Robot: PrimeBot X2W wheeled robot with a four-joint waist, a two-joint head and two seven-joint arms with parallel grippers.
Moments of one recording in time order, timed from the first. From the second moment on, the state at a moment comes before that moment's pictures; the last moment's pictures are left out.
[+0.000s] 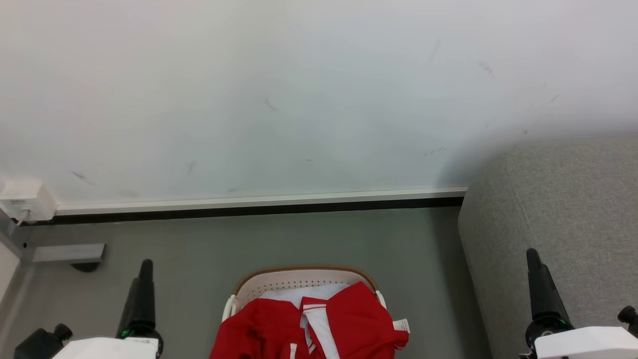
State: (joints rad) left arm -0.06 0.06 0.11 0.17 -1.07 -0.13 -0.05; right arm -0.08 -0.04 0.04 0.16 1.15 0.13 -0.05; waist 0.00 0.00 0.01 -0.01
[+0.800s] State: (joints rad) left arm -0.04 0.07 0.08 0.15 -0.61 -0.13 -0.12; right arm -0.08 -0.04 0.10 0.19 0.69 0.13 -0.12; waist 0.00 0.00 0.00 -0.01
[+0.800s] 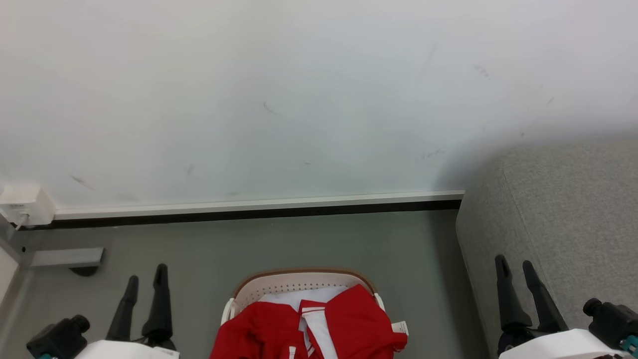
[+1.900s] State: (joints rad) left arm -0.03 0.08 0.08 0.15 -0.28 -0.12 -0.20; right arm -0.08 -0.04 0.15 0.21 0.40 0.13 -0.20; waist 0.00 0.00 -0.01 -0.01
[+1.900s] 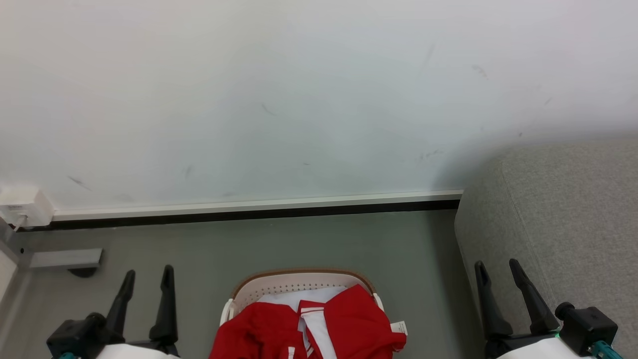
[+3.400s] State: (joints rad) left arm -0.02 0.08 0.09 0.12 -0.05 -0.13 -0.26; right arm -0.08 -0.05 0.17 0.18 0.23 0.13 -0.26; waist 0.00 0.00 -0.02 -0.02
